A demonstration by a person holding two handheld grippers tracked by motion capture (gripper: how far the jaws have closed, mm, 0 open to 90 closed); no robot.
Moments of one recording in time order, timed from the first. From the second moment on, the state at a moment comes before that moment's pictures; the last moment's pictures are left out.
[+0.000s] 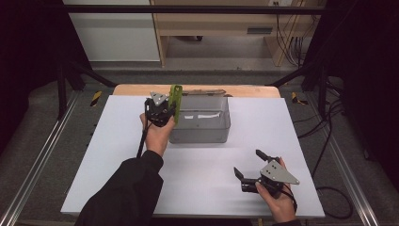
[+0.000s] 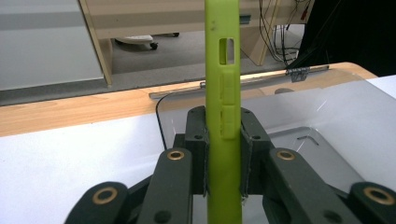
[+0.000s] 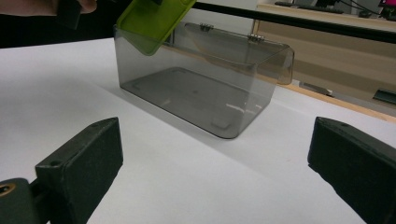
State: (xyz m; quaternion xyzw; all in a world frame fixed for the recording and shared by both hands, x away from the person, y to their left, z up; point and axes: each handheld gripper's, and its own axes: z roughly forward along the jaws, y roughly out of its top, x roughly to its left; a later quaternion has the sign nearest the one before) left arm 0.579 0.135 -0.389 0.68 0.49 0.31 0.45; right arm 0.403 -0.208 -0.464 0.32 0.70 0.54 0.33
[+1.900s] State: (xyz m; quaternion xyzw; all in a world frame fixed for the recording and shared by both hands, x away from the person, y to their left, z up) left arm 0.583 0.131 -0.410 0.67 0.53 0.26 0.45; right arm 0.407 -0.208 -0.469 0.34 0.71 0.53 0.32
